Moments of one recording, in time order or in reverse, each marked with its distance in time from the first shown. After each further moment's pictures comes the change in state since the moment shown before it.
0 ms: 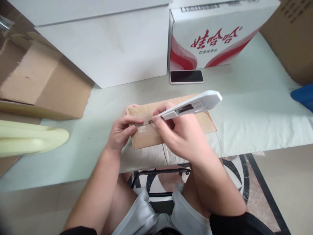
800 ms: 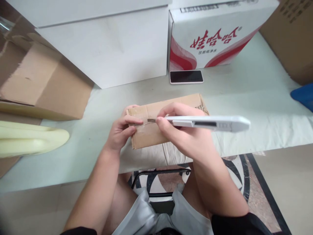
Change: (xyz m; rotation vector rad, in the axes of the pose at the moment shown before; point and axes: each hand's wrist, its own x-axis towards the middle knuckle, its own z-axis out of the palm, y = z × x) left_hand 0.000 0.002 -0.003 -0.013 -0.028 -0.023; right_hand -0.004 0.002 -0.002 0.204 0.160 0.087
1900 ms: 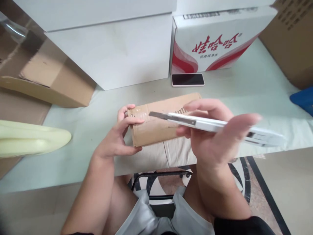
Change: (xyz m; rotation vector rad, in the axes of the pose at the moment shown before) left_hand -0.014 0.018 -0.023 0.409 -0.199 0.062; right_hand -0.005 0.002 -0.002 0.317 0.315 -0.042
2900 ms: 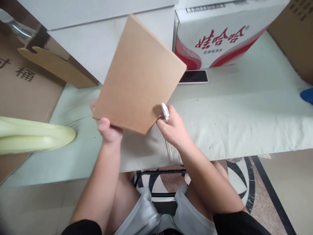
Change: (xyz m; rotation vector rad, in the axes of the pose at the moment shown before) left_hand 0.023 -0.026 0.018 -0.370 0.882 -0.183; right_hand -0.001 0.082 0.034 -0.257 -0.384 0.280
